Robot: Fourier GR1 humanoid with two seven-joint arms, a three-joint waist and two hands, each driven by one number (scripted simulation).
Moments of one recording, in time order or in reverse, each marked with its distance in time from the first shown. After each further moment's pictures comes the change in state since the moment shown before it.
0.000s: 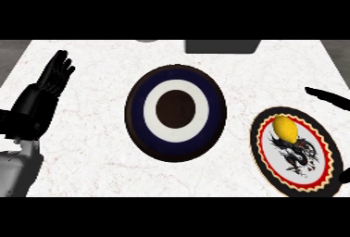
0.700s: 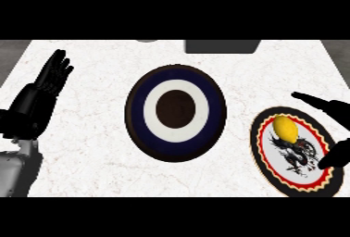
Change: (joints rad) left arm -0.002 -0.040 0.052 -0.004 -0.041 -0.047 0.018; right arm -0.084 0.151 0.042 0.210 0.327 -0.002 0.014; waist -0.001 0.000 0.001
